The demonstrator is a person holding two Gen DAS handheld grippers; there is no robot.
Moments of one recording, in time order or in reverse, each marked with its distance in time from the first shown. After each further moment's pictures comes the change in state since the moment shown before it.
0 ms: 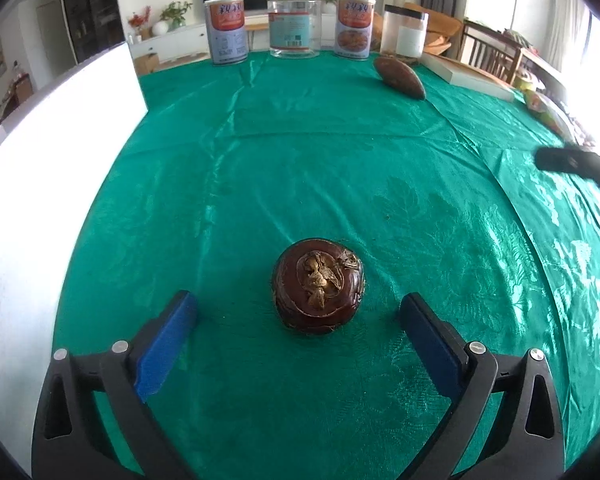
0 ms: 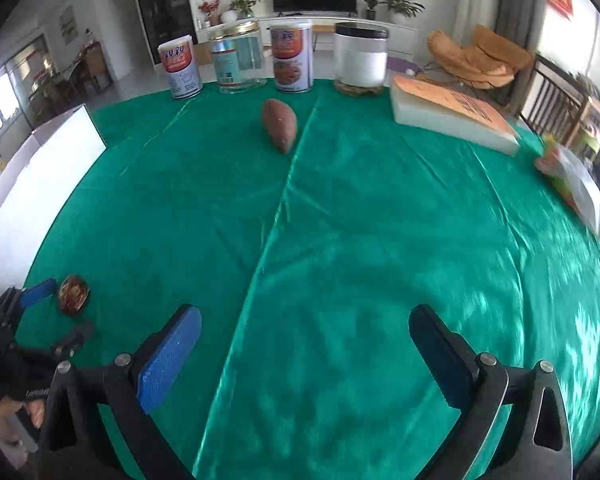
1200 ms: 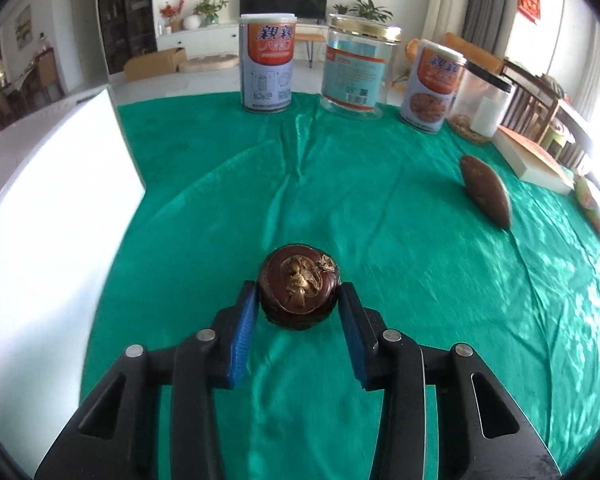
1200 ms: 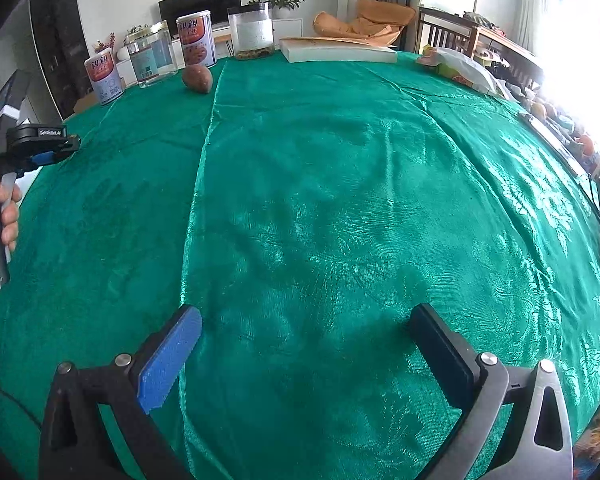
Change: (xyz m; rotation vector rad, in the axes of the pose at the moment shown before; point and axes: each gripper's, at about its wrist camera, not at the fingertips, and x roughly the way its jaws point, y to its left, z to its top) left arm 0.058 0.041 0.113 -0.139 -0.026 0.009; right arm -0.057 0.020 -0.160 0.386 -0.025 -0.224
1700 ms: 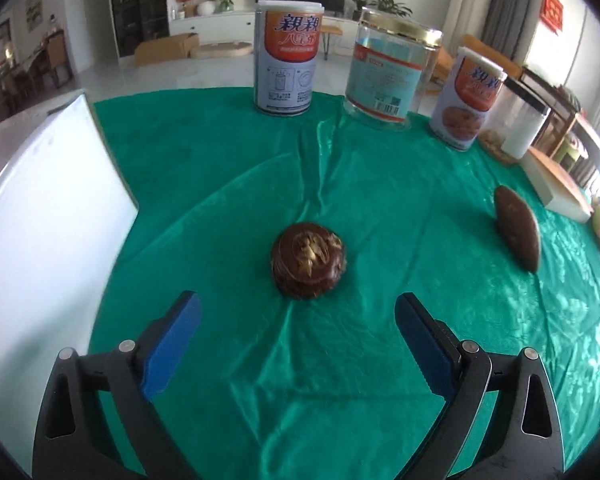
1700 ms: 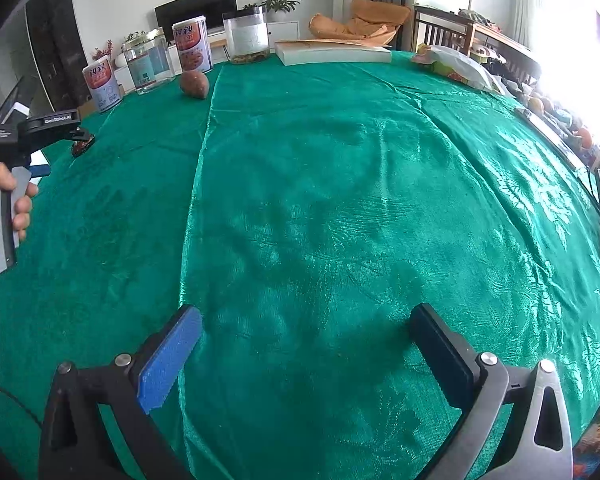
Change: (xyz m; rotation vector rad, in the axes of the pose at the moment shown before) left arm 0.047 0.015 0.047 -0.049 0.032 0.038; right arm 0.000 -0.002 -0.002 0.006 -0.001 -0.004
